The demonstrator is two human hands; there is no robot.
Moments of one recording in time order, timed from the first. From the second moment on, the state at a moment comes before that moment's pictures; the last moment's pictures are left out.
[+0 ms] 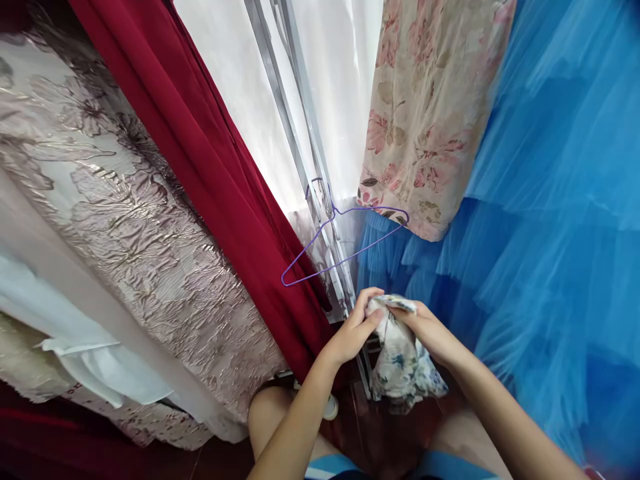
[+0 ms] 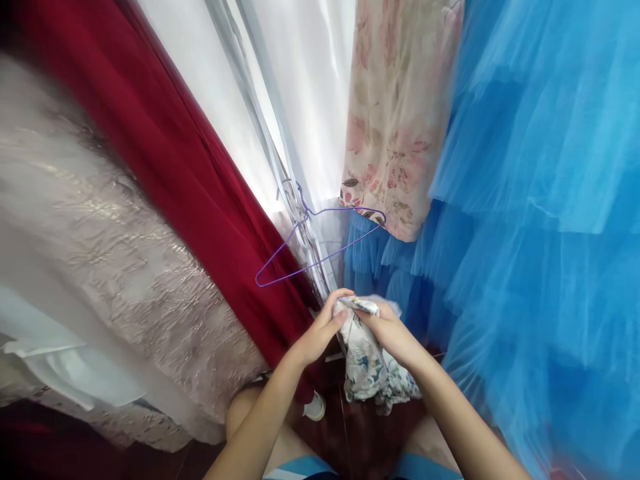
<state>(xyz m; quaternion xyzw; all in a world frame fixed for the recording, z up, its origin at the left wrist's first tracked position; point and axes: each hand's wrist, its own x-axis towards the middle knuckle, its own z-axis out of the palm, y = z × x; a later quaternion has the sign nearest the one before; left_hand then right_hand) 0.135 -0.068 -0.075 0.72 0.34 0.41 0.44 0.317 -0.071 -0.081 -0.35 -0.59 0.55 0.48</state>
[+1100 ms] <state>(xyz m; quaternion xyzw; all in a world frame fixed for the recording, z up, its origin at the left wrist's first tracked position) -0.055 -0.020 0.022 0.74 0.58 0.34 -0.01 0.295 0.030 -0.059 -0.36 -0.78 0.21 0.47</state>
